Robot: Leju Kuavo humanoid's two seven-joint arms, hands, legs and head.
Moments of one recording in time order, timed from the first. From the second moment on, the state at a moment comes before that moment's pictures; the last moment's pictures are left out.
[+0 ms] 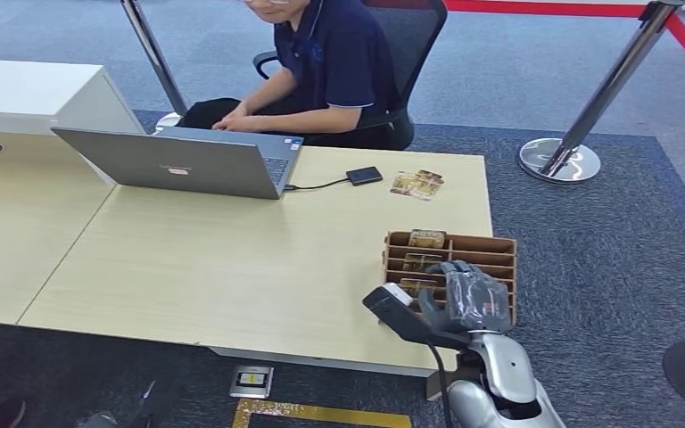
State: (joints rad) left arm -0.05 -0.25 0.67 -0.19 -1.53 0.58 0.16; right arm -0.08 0.09 0.49 -1.14 1.24 -0.22 0.10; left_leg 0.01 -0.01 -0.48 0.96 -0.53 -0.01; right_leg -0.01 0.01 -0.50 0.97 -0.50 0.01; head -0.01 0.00
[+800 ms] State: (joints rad) left arm -0.05 -0.25 0.67 -0.19 -1.53 0.58 0.16; right arm -0.12 0.10 0.49 -1.07 1.23 -0.21 0.09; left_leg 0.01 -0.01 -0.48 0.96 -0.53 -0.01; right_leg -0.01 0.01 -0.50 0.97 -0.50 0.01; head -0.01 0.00
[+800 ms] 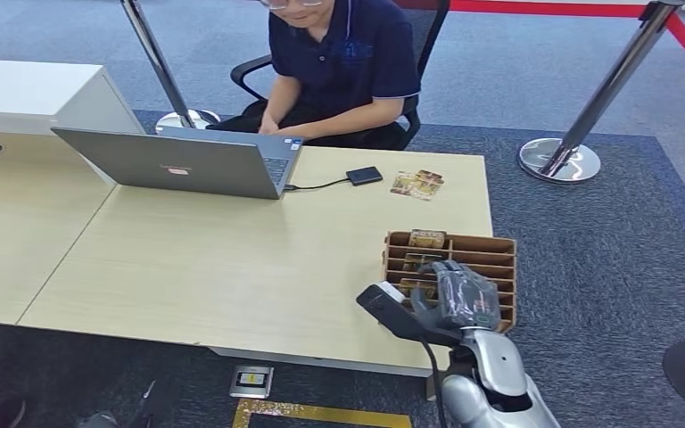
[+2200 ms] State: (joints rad) left arm -0.05 -0.25 0.67 -0.19 -1.52 0.58 0.15; right arm -0.10 0.10 0.50 -1.06 1.30 -0.24 0.14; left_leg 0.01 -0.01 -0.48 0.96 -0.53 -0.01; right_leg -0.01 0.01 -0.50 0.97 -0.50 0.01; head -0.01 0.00
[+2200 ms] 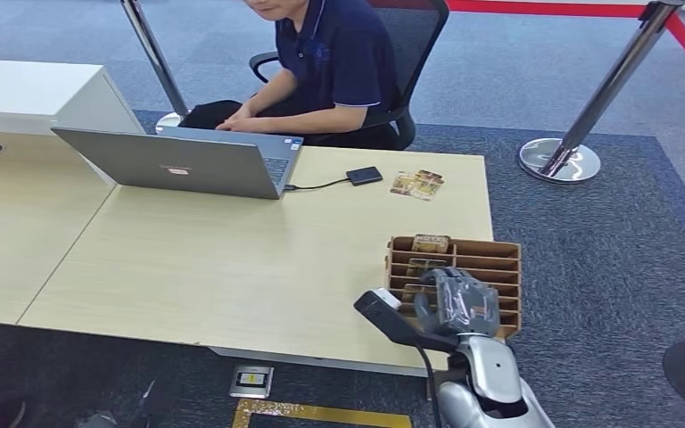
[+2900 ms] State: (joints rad) left arm -0.05 -0.25 0.67 -0.19 -1.52 0.58 0.15; right arm -0.09 0.09 0.51 -1.07 1.30 -0.23 0.11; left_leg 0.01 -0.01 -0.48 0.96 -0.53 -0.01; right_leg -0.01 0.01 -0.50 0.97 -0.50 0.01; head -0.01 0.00
